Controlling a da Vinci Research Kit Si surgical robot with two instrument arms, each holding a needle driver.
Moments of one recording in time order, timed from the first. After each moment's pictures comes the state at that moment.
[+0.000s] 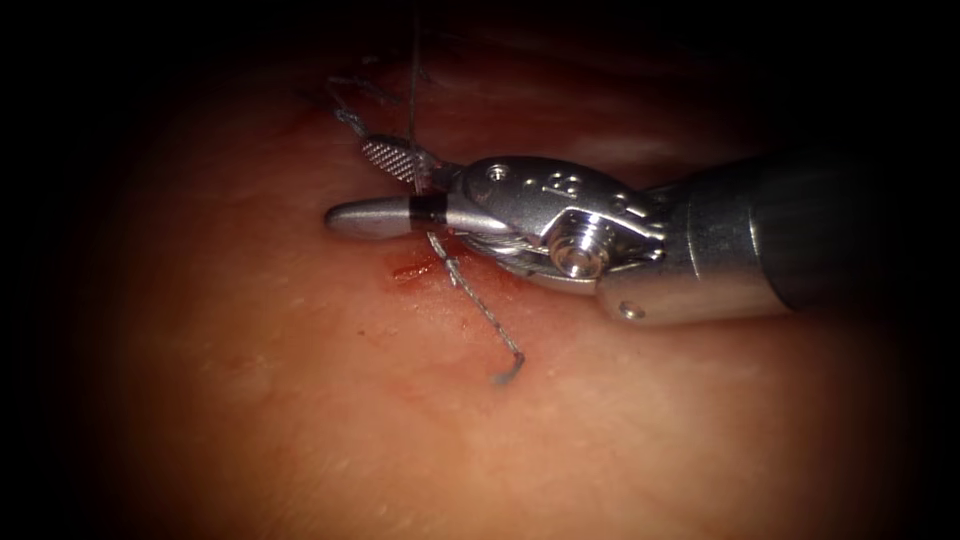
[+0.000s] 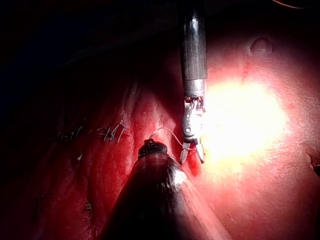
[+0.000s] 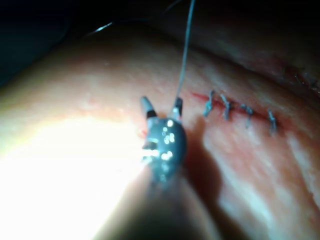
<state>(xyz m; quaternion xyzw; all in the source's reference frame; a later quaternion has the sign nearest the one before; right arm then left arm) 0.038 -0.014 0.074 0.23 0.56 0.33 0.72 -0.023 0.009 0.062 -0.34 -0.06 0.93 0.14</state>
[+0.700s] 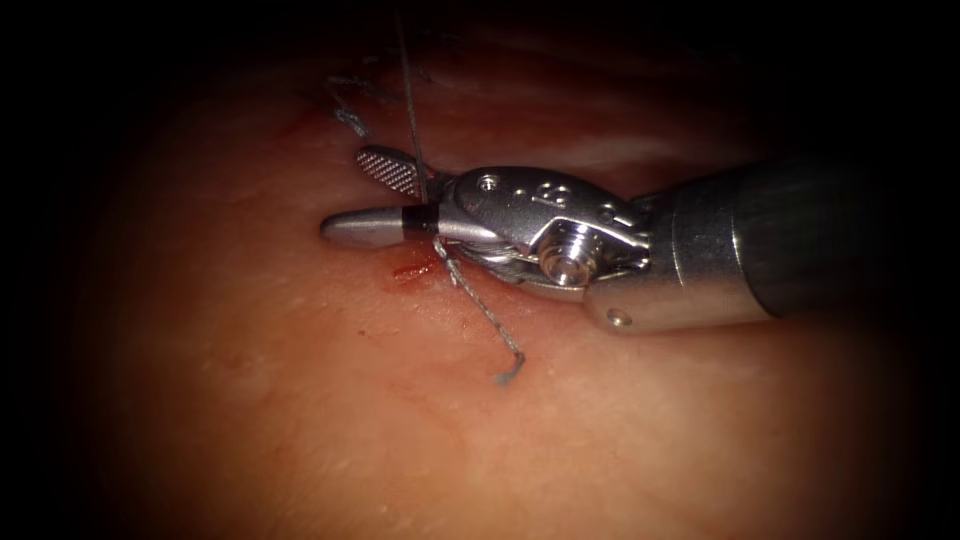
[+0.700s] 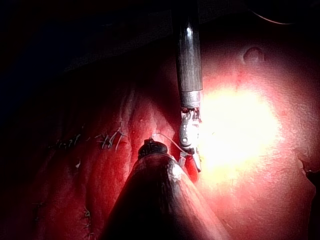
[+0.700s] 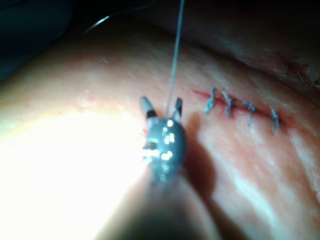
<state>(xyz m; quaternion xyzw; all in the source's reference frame) 0.038 -0.015 0.075 0.24 0.56 0.32 0.72 -0.024 0.009 0.059 -0.35 -0.06 0.93 0.14</state>
